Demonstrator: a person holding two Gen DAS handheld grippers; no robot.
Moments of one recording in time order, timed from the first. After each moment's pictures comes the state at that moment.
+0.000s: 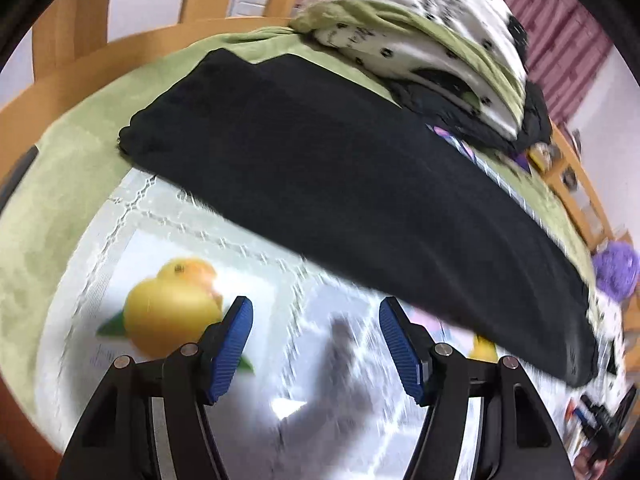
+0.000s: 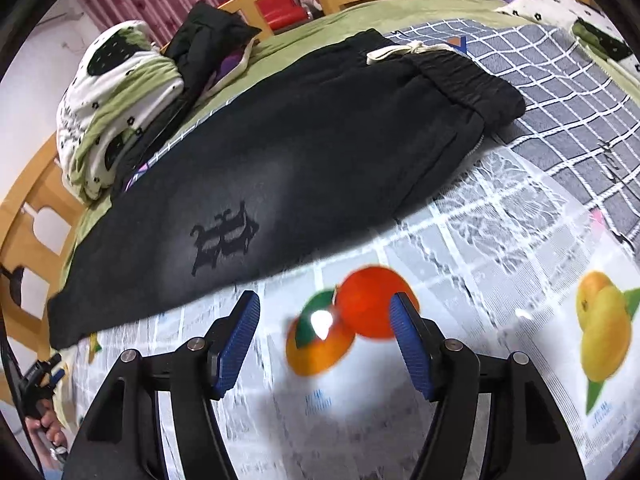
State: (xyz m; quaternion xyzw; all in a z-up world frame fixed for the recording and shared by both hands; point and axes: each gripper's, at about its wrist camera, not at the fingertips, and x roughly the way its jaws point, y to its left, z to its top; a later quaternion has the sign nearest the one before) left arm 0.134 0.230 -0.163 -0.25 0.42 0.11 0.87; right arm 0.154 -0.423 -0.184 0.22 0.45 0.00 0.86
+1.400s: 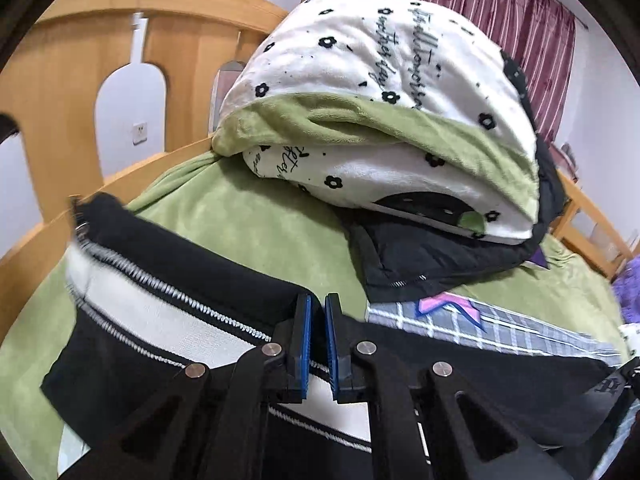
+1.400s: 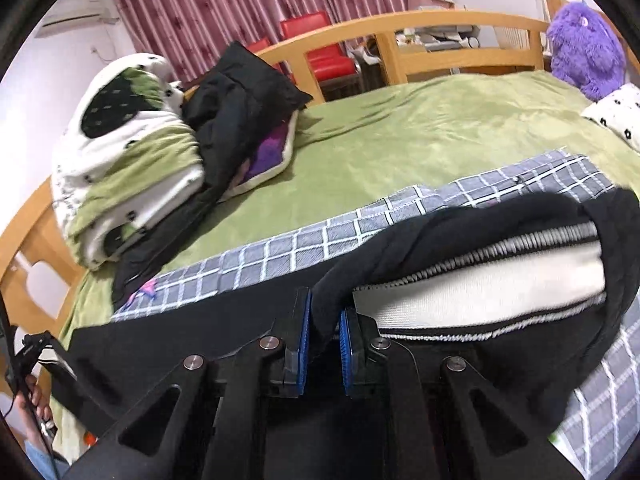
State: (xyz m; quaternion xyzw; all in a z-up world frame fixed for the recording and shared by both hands) left arm 0.401 0.232 -0.086 -0.15 0.30 0.12 0.93; right arm 0.434 -0.400 -0.098 0.17 0.37 0.03 0.91
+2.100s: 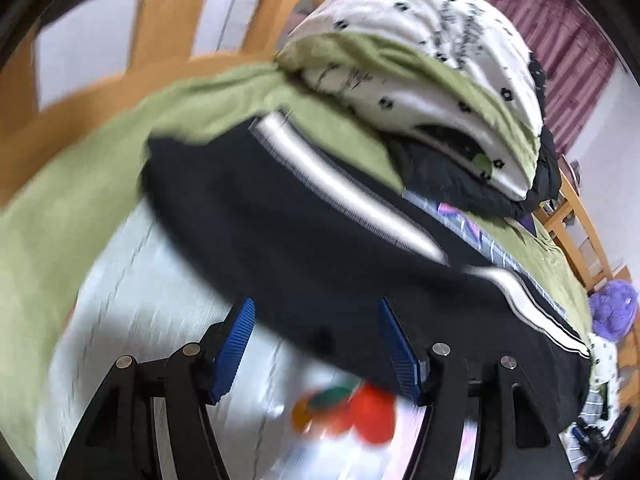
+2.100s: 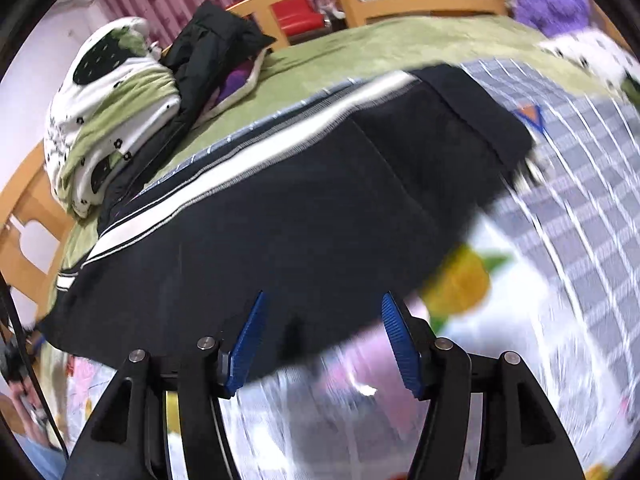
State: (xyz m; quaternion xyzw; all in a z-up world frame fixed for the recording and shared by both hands) left arm 0.245 0.259 -0.150 -0.26 0.38 0.11 0.88; right arm 0.284 -0.426 -0.160 0.19 0.44 0.01 0.88
